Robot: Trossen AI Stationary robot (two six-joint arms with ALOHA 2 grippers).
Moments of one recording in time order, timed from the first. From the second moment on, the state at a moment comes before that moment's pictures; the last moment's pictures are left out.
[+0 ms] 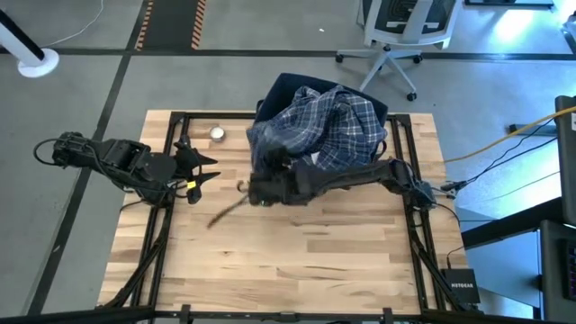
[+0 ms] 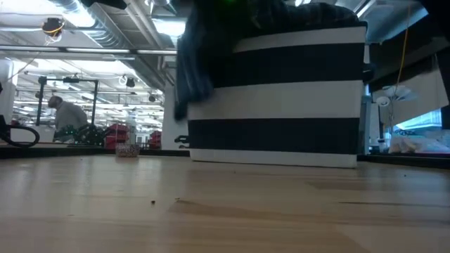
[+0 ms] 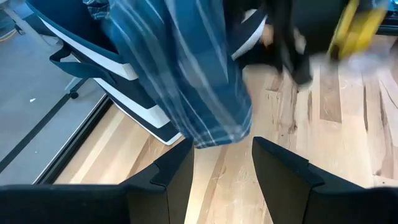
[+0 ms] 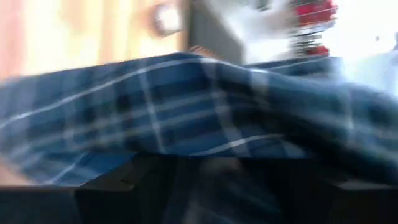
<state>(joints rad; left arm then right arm) -0.30 0.80 1.04 -0.88 -0.59 -0.31 0.16 2.19 2.13 -0.96 0.95 -0.40</state>
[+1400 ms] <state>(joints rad) -0.30 0.80 1.04 -0.93 -0.59 -0.35 0.30 1.96 2.28 -1.40 0.75 -0.09</state>
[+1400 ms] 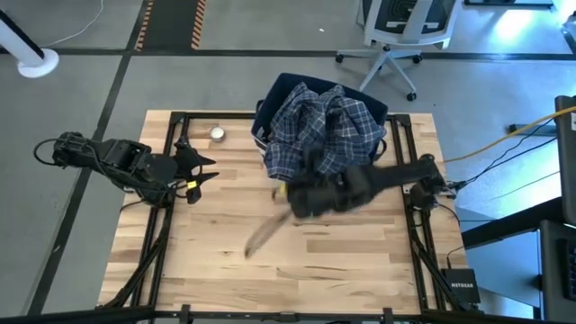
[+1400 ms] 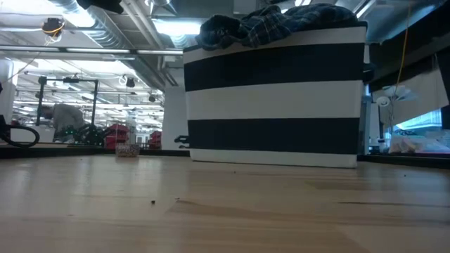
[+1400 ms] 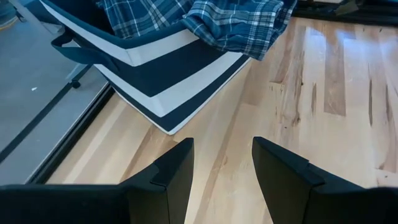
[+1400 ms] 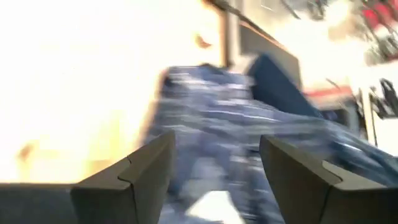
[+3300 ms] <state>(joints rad) -0.30 0.81 1.04 -0.88 -0.59 -0.34 -0.33 1.89 1.59 -0.99 0.24 0.12</state>
